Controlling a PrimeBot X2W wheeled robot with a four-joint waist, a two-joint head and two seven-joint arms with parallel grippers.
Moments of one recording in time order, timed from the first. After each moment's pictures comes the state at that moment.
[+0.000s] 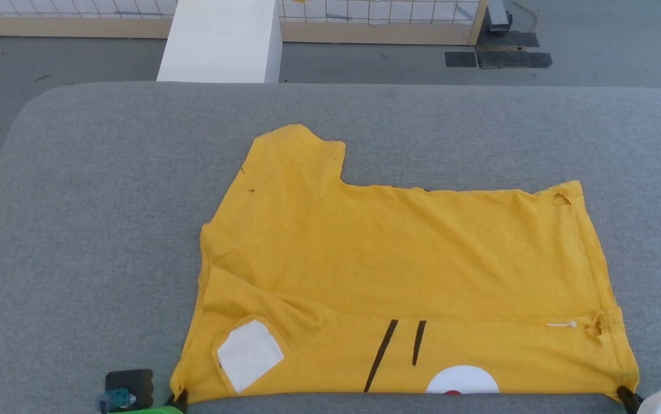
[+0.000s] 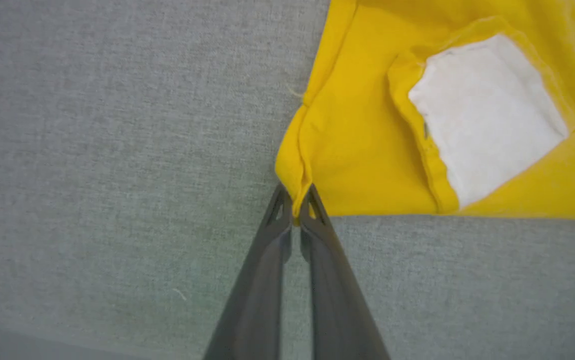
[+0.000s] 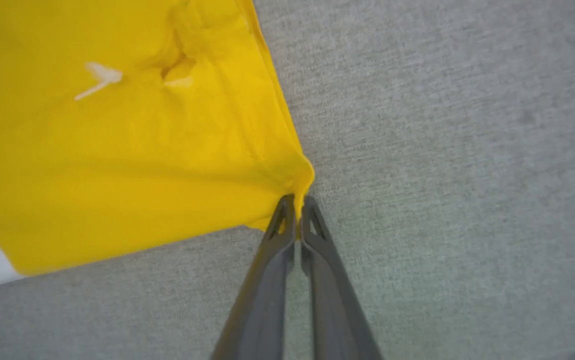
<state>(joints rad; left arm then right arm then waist) 0.14 0.50 -0.48 -0.06 -0.67 0.43 0.20 0.17 -0.05 -0.39 0.04 0.29 0.13 0.63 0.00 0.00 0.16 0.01</state>
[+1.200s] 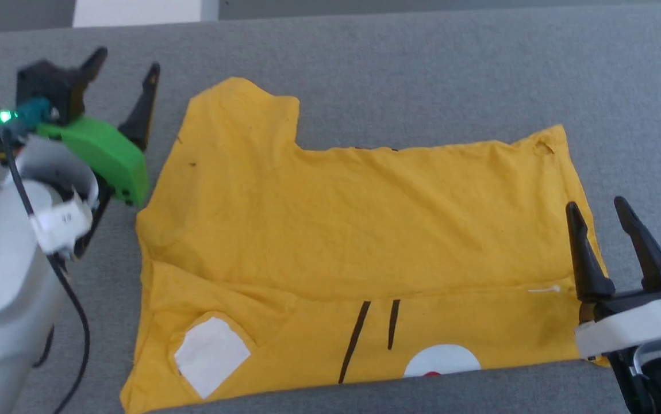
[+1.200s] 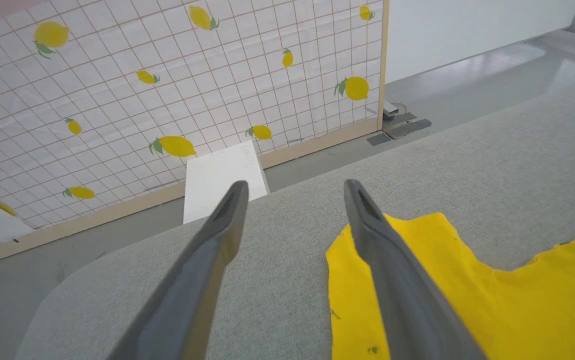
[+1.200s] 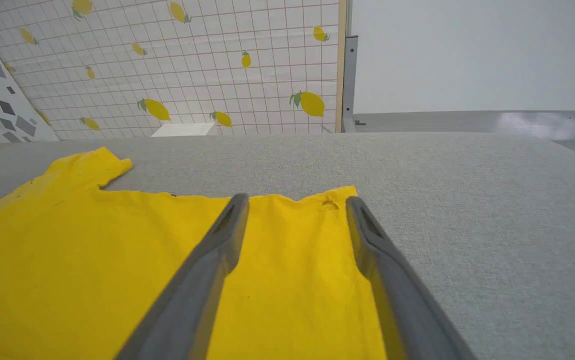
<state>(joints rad) -0.70 0.59 -0.48 0.21 -0.50 0.02 0.05 -0.03 -0.18 -0.04 -0.13 0.27 0.13 -0.05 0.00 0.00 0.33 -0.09</state>
